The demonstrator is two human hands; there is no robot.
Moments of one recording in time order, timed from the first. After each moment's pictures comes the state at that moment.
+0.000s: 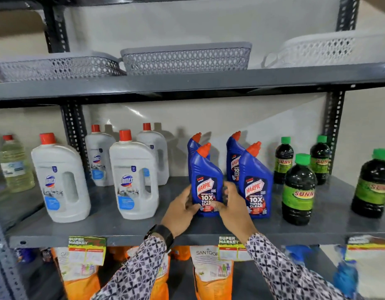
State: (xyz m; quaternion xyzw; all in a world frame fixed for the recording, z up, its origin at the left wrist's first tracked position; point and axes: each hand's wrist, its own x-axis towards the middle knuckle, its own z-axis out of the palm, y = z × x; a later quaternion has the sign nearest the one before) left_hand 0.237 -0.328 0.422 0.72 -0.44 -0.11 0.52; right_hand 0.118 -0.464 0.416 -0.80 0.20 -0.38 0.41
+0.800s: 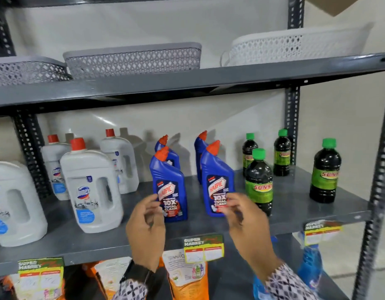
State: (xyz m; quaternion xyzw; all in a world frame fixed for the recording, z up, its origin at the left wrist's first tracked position) left_hand 0.168 -0.321 0.413 0.66 -0.31 0.16 0.67; right_hand 0.009 -0.482 0.395 -0.77 0.21 -0.54 0.27
